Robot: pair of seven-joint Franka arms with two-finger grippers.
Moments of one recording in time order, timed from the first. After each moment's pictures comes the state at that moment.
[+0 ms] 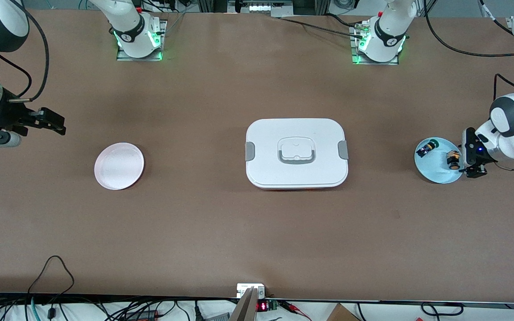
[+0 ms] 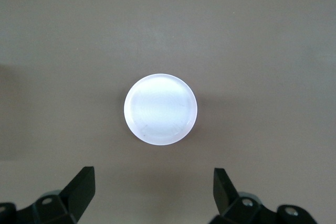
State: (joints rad) left arm 0.39 0.46 0.00 -2.01 0.04 2.34 2.01; right arm 0.02 0.10 0.00 -1.62 -0.03 1.71 -0.02
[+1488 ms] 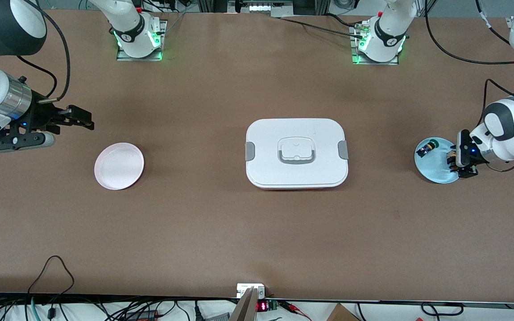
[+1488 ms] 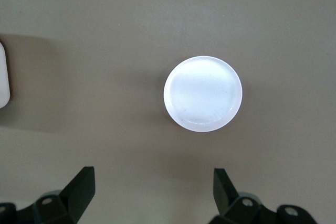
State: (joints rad) left arm 0.43 0.52 -0.03 -2.01 -0.01 2.37 2.07; right arm 0.07 0.13 0.01 -1.62 0.08 1.64 -0.04
